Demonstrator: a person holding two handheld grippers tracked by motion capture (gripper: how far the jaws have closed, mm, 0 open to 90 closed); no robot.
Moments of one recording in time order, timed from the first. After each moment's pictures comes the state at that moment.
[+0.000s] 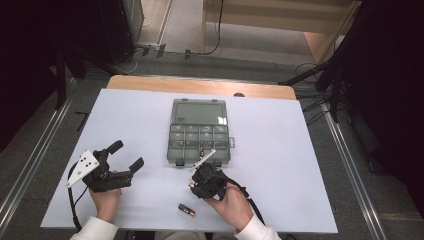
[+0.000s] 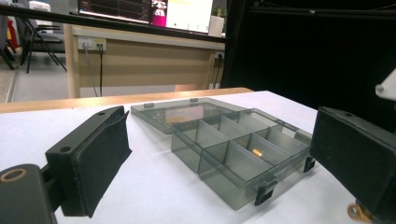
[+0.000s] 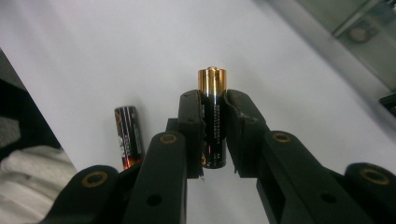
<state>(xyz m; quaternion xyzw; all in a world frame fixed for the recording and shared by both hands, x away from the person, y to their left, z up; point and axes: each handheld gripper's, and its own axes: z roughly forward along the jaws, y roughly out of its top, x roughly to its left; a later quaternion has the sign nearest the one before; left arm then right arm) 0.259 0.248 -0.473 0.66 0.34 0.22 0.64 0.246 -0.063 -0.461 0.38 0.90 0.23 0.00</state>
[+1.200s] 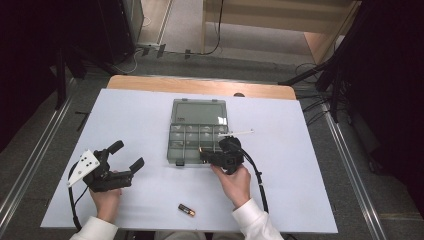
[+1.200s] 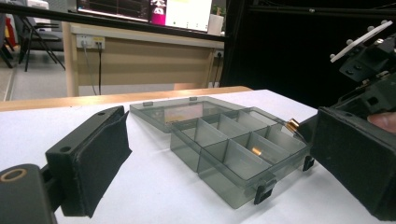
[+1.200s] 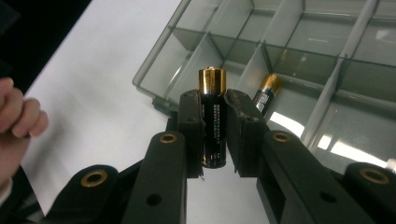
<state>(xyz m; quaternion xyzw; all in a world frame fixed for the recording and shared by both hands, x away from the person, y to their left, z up) 0.259 0.248 -0.474 0.66 0.34 0.22 0.64 0.301 -0.117 -0.463 0.53 0.73 0.42 -0.03</state>
